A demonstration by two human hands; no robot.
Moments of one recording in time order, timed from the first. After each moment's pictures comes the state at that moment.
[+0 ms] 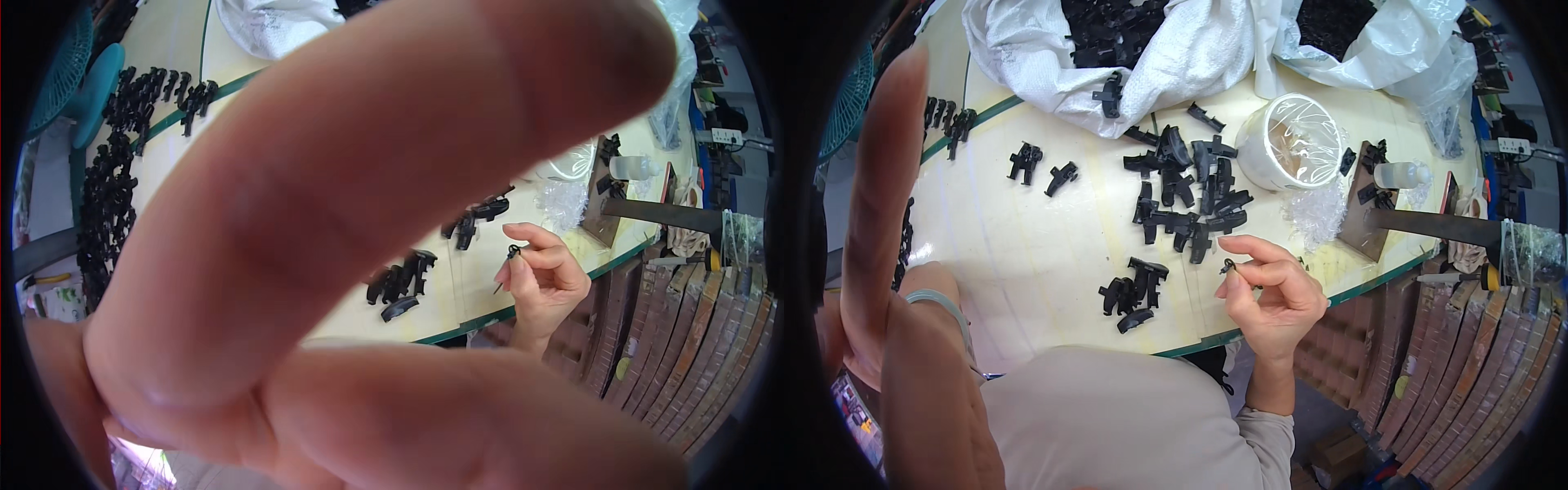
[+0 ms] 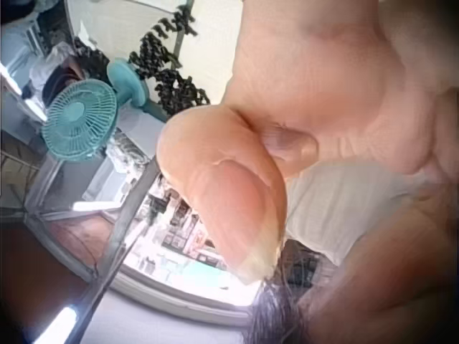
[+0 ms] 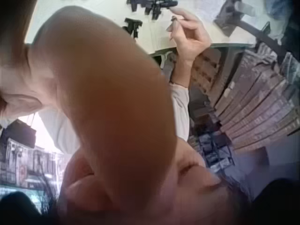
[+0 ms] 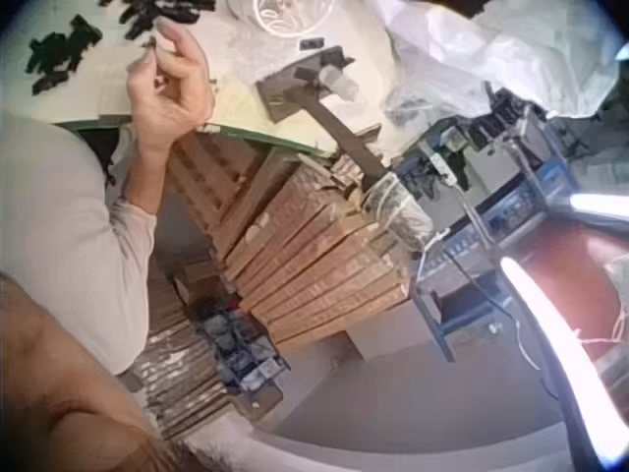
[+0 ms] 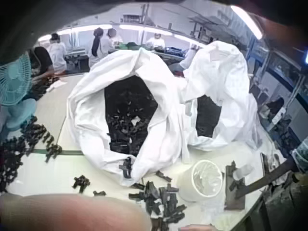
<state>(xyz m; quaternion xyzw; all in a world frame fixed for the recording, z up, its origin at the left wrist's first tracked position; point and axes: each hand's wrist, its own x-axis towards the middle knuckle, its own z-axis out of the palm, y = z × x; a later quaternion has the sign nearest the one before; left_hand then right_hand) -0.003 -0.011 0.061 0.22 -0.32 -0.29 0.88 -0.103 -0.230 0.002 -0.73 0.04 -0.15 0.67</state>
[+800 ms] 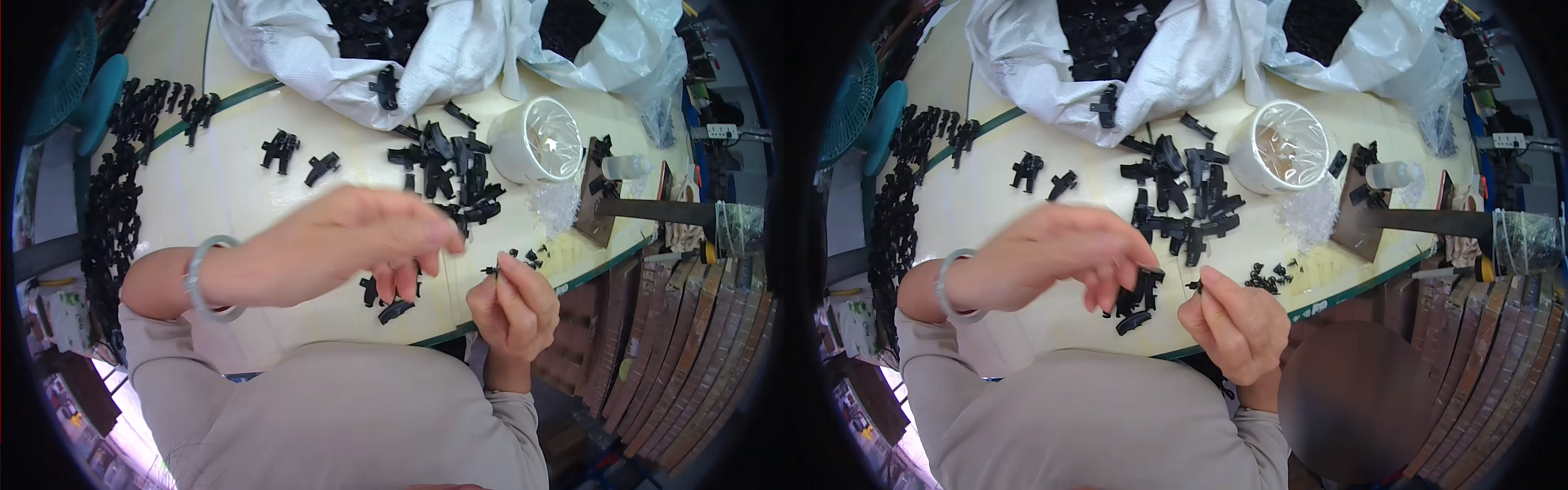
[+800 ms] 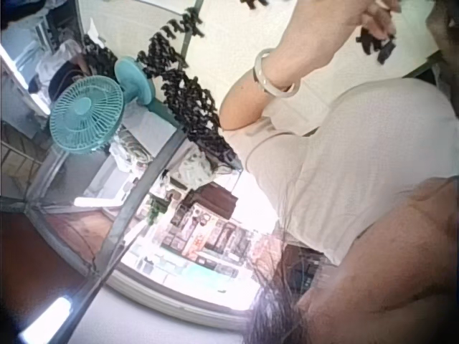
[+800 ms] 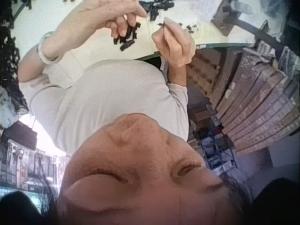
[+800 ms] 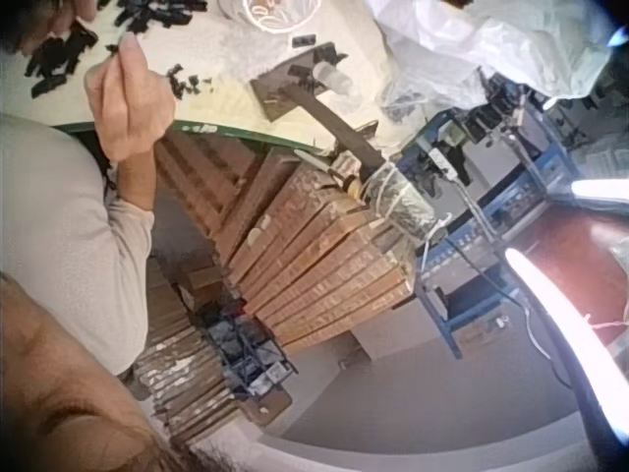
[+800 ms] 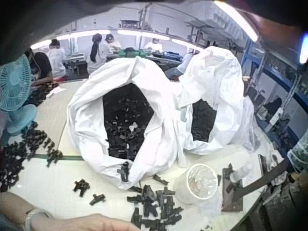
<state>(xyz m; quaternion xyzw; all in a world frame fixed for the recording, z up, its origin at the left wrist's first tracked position) 0.002 -0.013 0.052 0.53 -0.08 -0.54 0.65 -0.101 -0.218 -0.007 -0.86 -0.20 -0.42 0.23</state>
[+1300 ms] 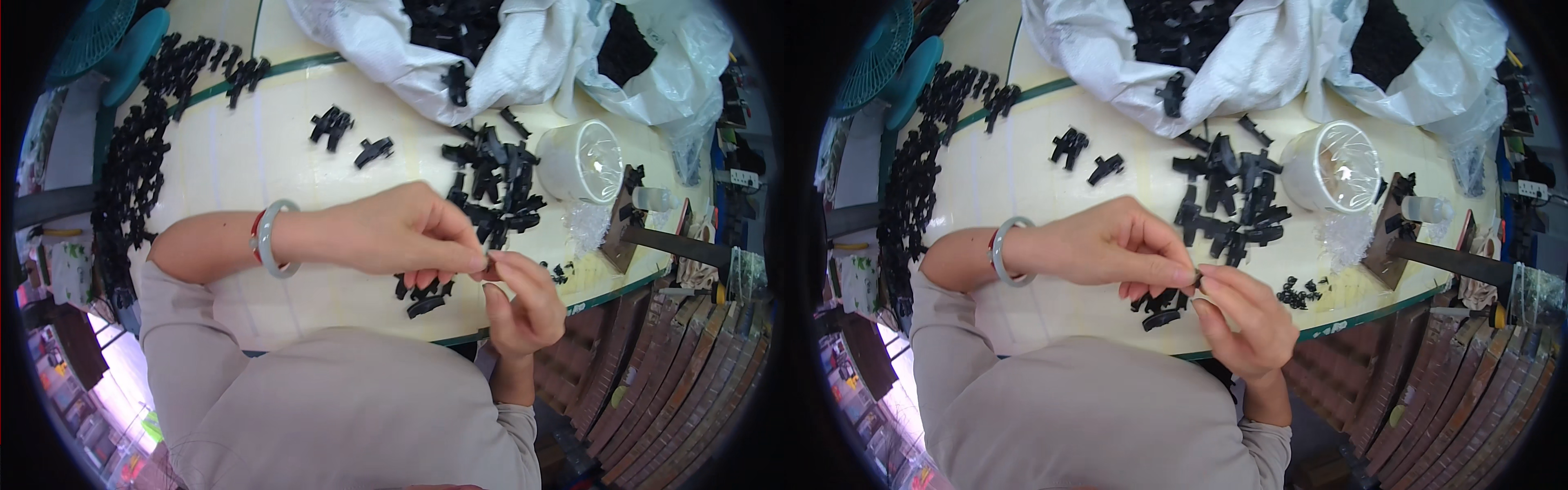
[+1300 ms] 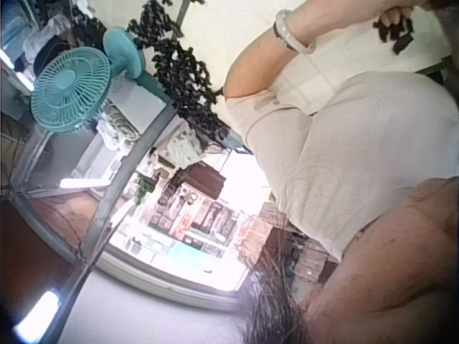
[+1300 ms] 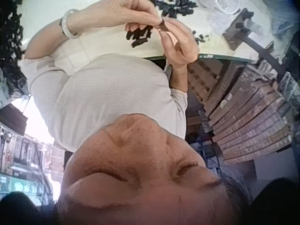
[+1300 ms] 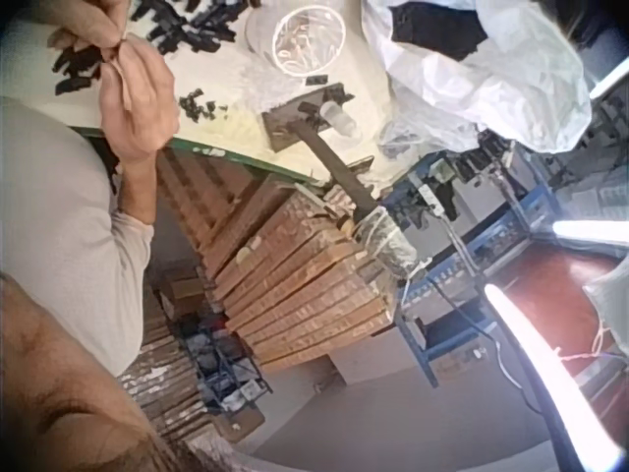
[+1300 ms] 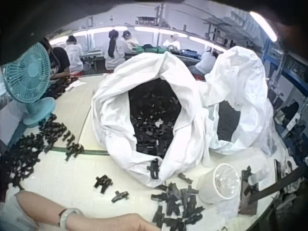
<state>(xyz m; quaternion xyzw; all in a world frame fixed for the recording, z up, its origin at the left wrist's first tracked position) -0.001 -0.012 0.011 0.52 -0.16 -0.57 0.62 -0.102 -0.202 -0.008 -0.85 -0.20 -0.24 0.43</state>
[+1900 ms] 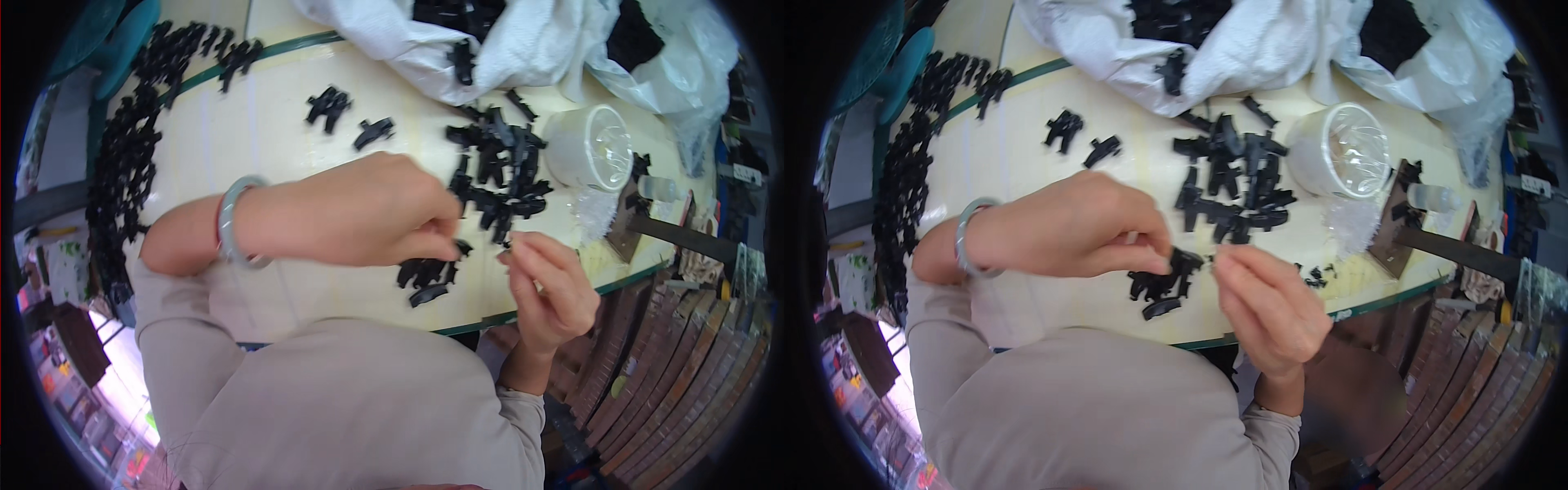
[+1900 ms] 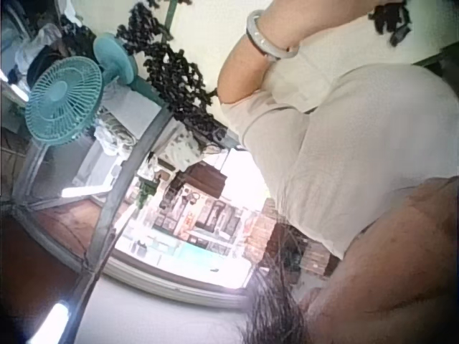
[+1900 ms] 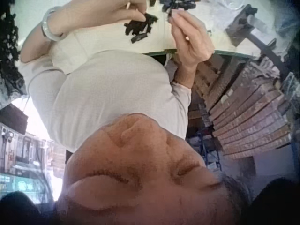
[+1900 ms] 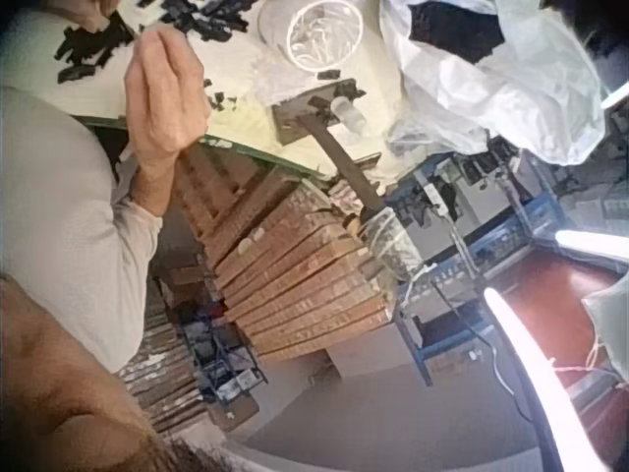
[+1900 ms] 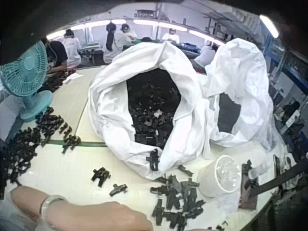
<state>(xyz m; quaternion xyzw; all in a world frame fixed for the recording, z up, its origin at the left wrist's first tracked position) 0.010 -0.001 0.020 0.74 -0.43 -0.31 0.41 -0.094 -0.212 0.014 -0.86 -0.15 -0.19 0.45</state>
